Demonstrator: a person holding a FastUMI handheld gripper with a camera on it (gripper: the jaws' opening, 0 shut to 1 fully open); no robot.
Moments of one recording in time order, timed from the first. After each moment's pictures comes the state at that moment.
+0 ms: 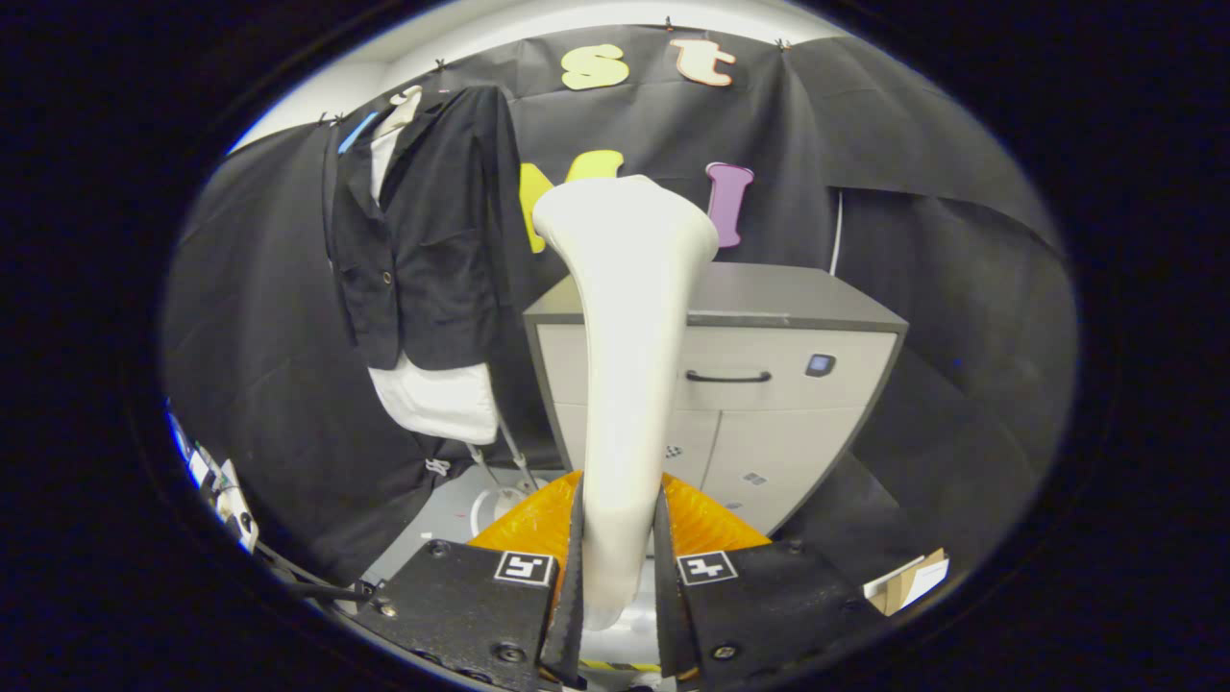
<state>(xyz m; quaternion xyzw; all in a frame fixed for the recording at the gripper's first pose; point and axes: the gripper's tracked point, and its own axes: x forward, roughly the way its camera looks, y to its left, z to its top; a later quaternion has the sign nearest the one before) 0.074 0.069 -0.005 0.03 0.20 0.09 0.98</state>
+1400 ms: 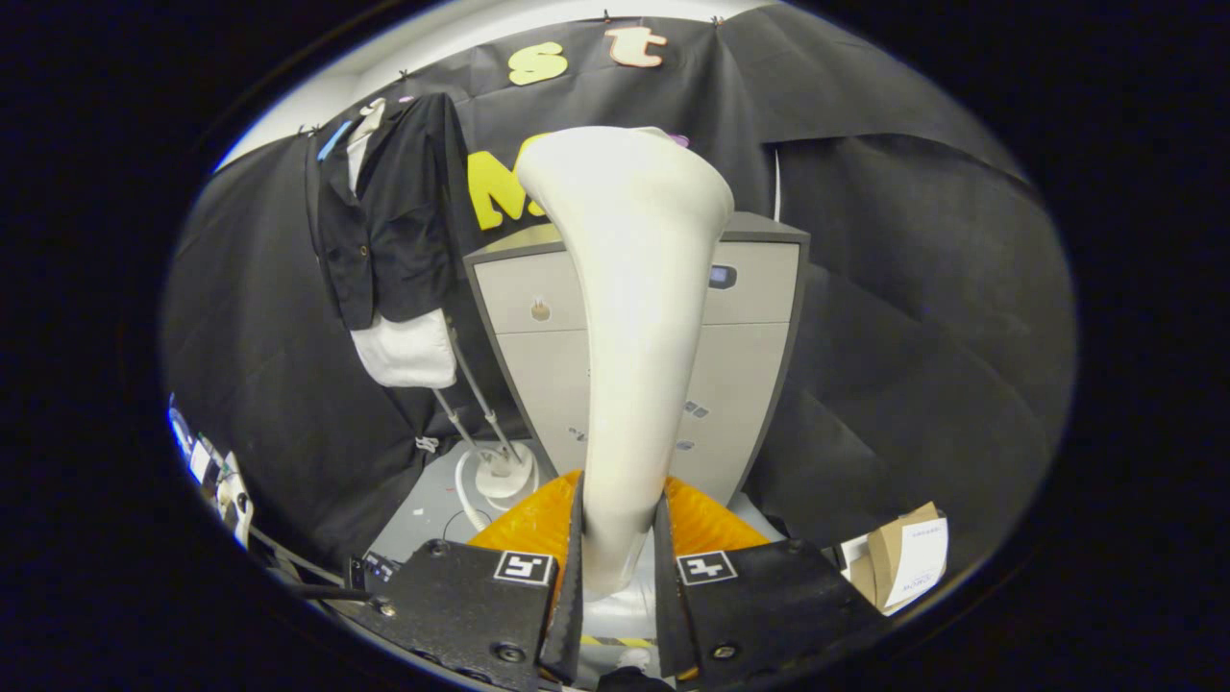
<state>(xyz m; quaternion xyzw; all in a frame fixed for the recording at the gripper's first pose) -0.015 -0.035 -0.065 0.05 0.23 0.07 0.97</state>
